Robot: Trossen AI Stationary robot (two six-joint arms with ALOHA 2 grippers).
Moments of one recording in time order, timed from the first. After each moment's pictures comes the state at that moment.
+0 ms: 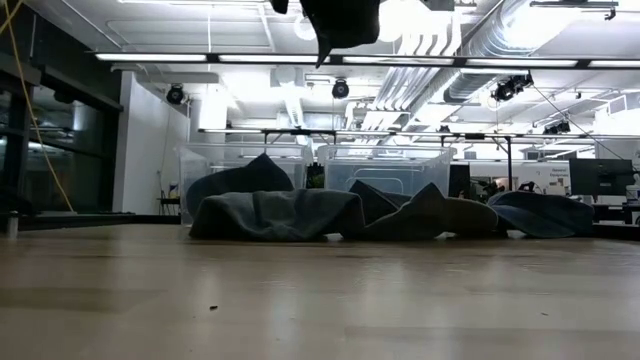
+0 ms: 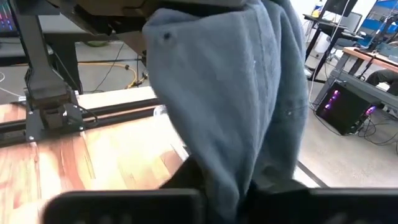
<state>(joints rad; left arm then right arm) 0.12 1.38 1.30 0.23 -0.24 -0.71 0.03 1.37 1.33 -0.24 0.62 0.02</state>
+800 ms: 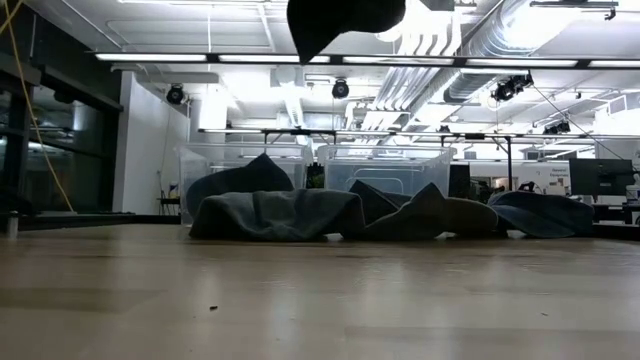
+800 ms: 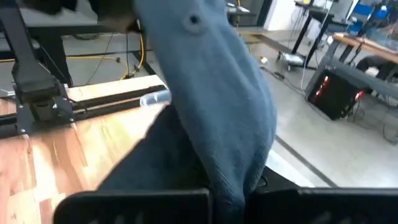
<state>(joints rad) 0.12 1.38 1.30 0.30 -0.11 -0.37 0.02 1.27 1.33 -0.40 0.65 0.08</state>
